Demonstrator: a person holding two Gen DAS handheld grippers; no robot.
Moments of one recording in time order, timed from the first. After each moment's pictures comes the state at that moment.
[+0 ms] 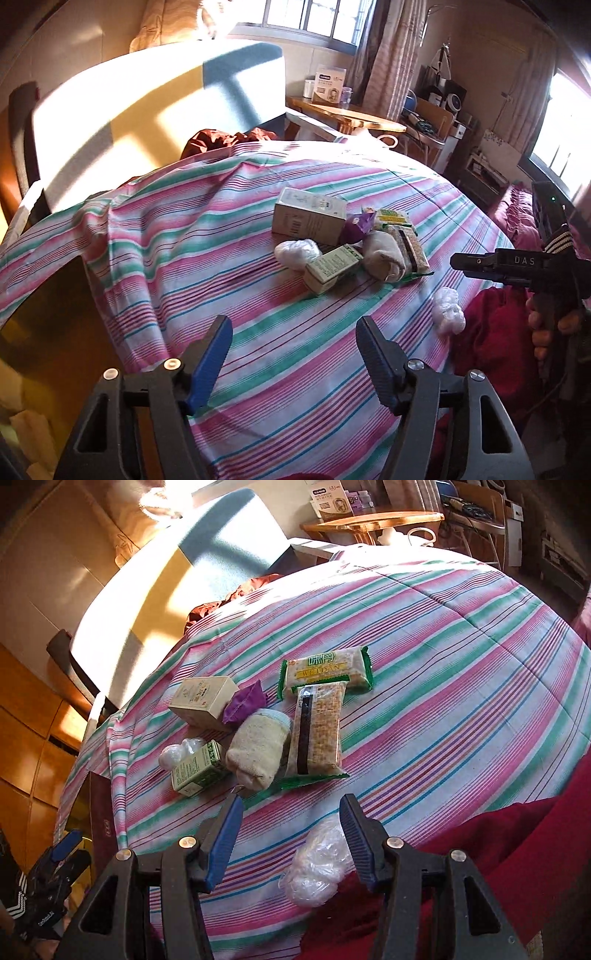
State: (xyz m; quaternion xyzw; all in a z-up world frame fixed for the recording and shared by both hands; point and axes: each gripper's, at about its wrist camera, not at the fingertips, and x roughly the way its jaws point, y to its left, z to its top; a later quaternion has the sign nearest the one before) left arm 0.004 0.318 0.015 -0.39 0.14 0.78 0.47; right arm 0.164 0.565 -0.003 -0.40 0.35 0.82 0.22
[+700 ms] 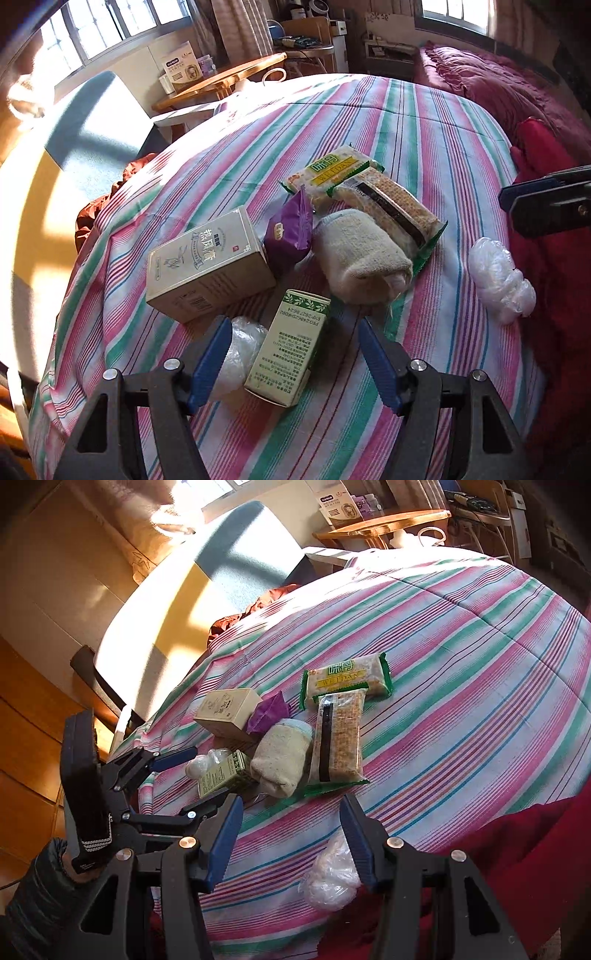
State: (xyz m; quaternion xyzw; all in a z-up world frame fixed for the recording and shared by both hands) left arm -0.002 0.484 -0.048 -0.30 0.40 0.65 0.57; right arm 0.168 0.568 -0.001 -0.36 0.38 0.83 0.19
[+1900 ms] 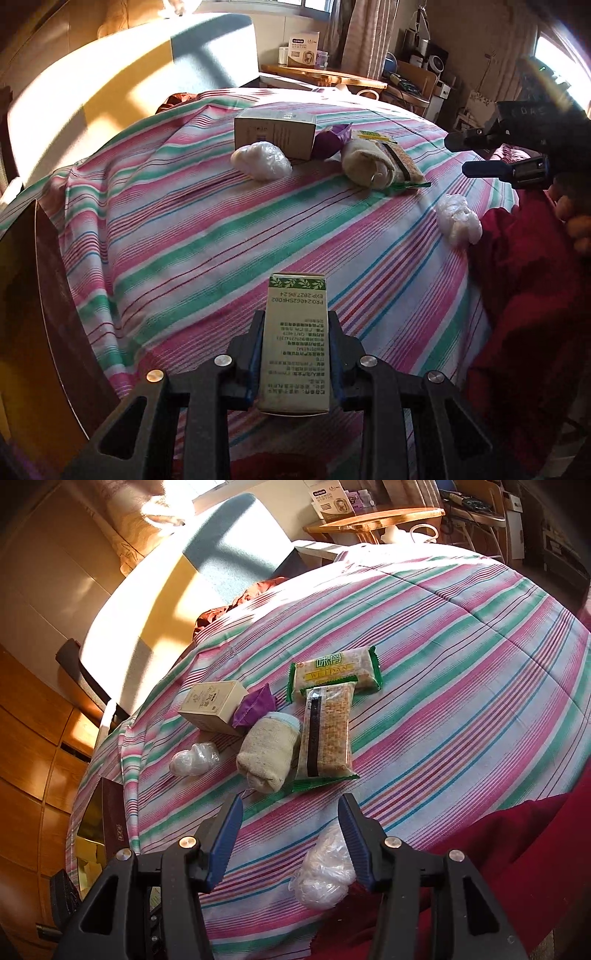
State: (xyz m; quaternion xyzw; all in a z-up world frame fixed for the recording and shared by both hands) left arm 0.047 0.311 -0.073 -0.41 0.19 0.76 0.47; right arm 0.161 0.566 -0.003 -0.40 0.36 0.82 0.22
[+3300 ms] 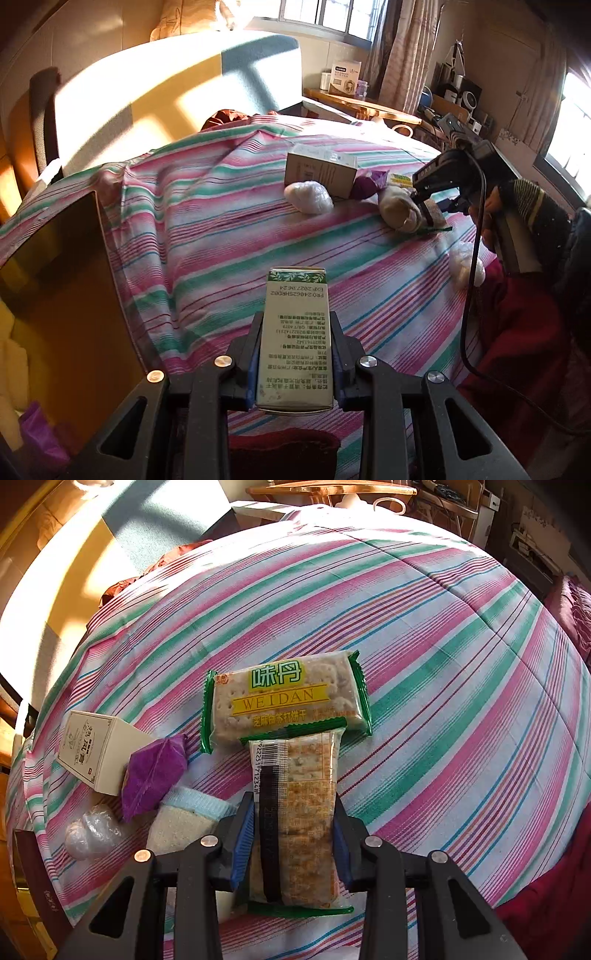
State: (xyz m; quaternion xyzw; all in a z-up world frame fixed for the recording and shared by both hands) left arm 0.041 0.274 -0.032 -0.39 0.13 0.81 0.42; right arm 0.067 0.625 -0.063 -0.49 0.33 0.74 0.33
